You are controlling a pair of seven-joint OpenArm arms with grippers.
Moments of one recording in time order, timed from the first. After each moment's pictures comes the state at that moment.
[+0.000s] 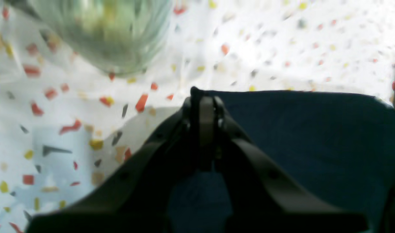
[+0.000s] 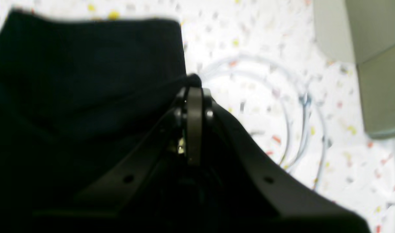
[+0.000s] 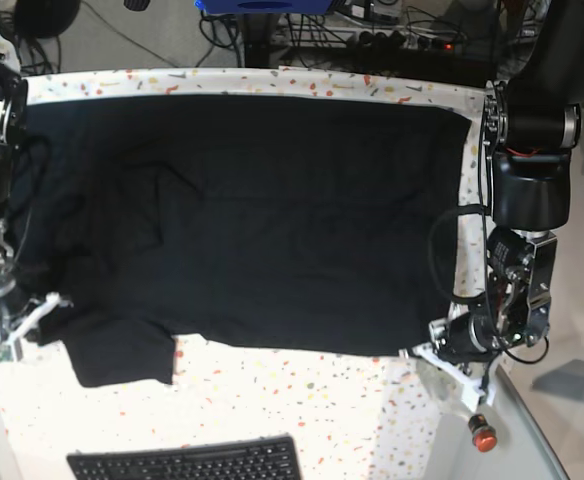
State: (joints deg) left arm -28.6 -17.0 1.7 53.1 -28.6 -8.6 43.1; right arm 26.4 19.0 11.2 30.0 -8.4 19.5 3.8
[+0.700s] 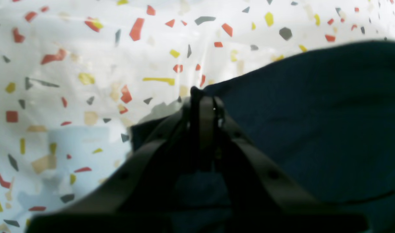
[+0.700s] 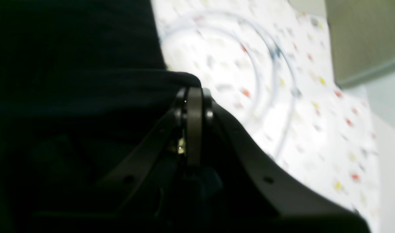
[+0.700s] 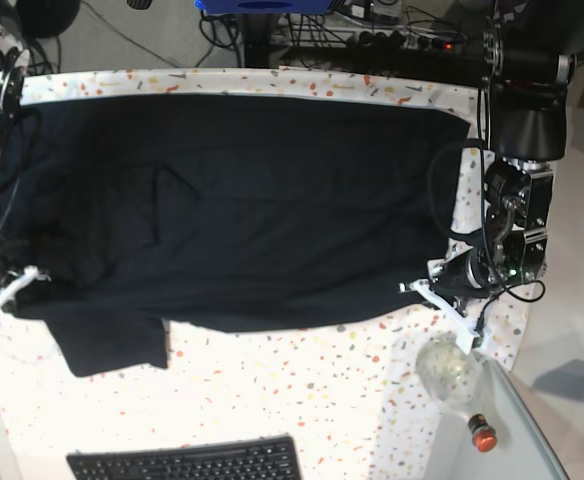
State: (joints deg) left arm -14.8 -18.2 1.6 65.1 -28.4 -8.6 45.0; right arm 18.4 20.1 17.9 40.2 -8.3 19.7 -4.0
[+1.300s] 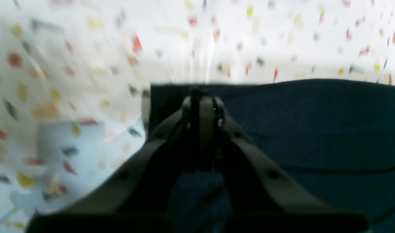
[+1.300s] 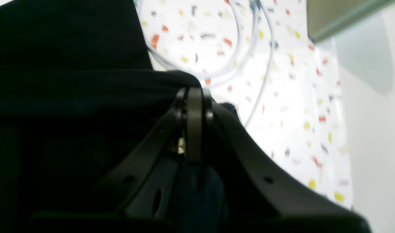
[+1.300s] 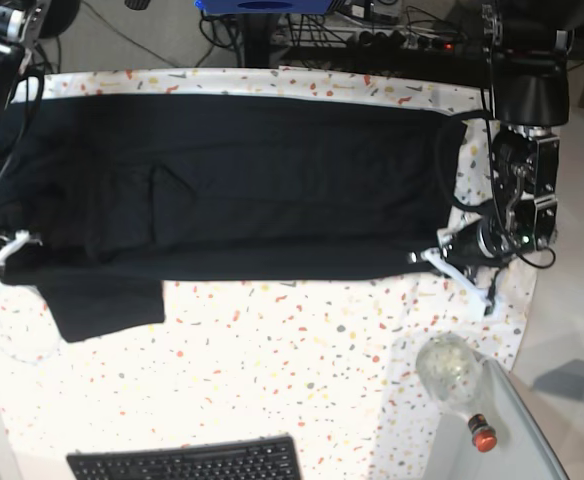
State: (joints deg) left arm -7.7 -18.7 -3.5 69.3 -29.0 -8.8 47.3; right arm 4.8 16.2 24.9 62.8 -8.2 20.6 -16.4
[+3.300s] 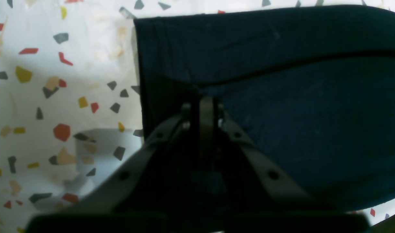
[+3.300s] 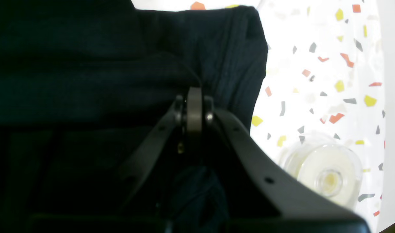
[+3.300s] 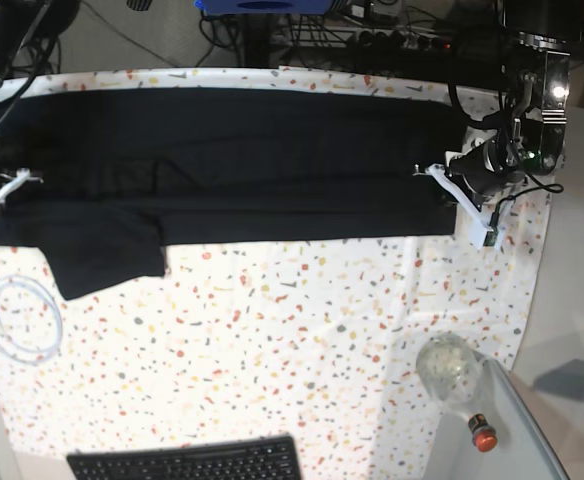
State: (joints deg) left arm 11.3 -22.9 -3.2 86.8 -28.6 -9.0 47.1; right arm -5.5 11.7 33.3 70.6 -8.1 25.7 -23.9
